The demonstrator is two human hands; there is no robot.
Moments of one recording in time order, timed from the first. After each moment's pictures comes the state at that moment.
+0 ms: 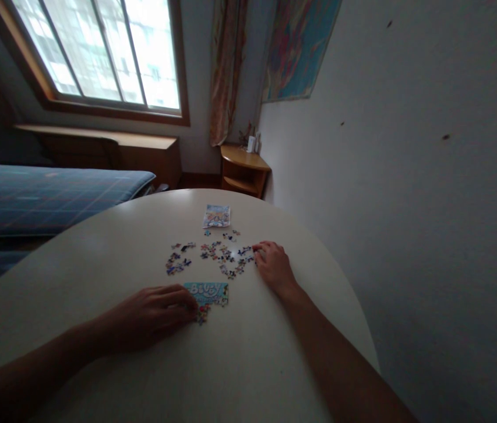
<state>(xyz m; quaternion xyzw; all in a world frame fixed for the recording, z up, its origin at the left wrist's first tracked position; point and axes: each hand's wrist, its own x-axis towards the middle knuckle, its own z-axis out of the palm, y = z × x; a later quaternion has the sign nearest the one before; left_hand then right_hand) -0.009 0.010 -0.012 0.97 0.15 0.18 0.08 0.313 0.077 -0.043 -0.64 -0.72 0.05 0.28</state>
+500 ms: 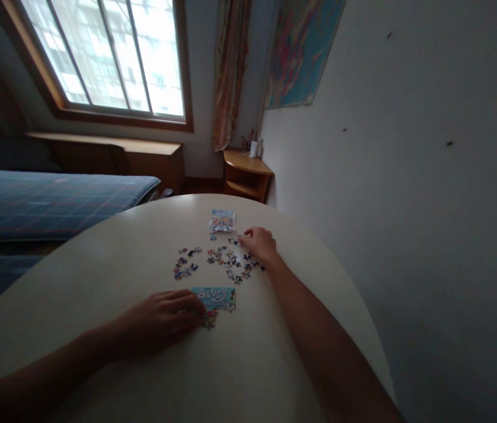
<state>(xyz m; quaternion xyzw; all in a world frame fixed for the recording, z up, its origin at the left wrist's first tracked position) -0.008 0.009 -0.015 0.97 0.16 0.16 0.07 0.268 0.150 -0.012 -0.71 -0.66 0.10 0.21</state>
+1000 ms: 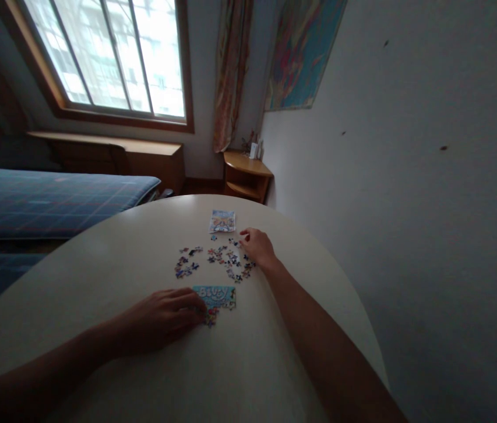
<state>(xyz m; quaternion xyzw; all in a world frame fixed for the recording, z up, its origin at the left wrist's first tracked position) -0.009 0.010 -0.015 0.97 0.16 0.17 0.06 0.252 0.123 0.008 -0.67 -0.70 0.12 0.23</state>
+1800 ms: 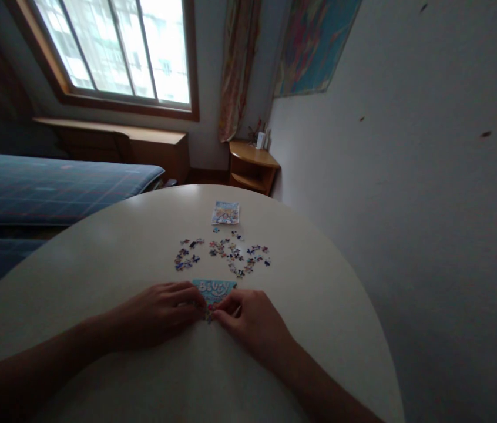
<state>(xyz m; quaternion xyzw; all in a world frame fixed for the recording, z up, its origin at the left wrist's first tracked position) -0.008 0.007 -0.014 0.97 0.17 0.14 0.05 0.225 -0.026 0.003 -0.58 -0.69 0.37 0.22</state>
